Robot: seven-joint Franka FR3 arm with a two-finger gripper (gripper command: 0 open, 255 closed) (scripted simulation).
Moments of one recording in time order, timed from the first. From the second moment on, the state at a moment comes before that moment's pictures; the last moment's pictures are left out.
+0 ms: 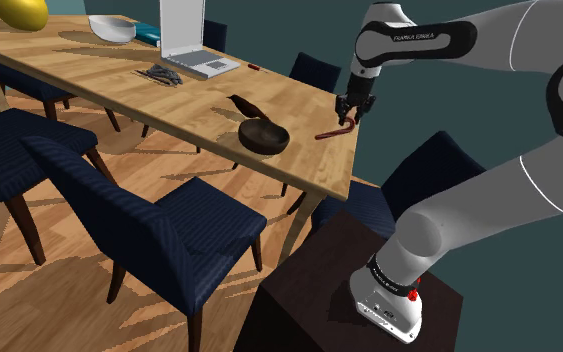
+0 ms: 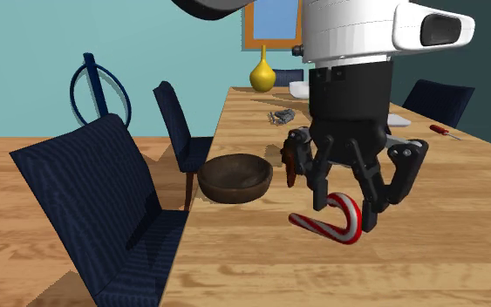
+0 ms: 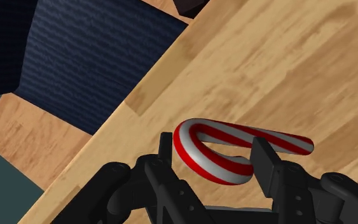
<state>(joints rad) -0.26 -0.38 -0.16 -2.27 -0.23 1.85 0.16</state>
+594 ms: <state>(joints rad) -0.18 -0.21 -0.04 -2.07 -0.17 1.80 0.33</state>
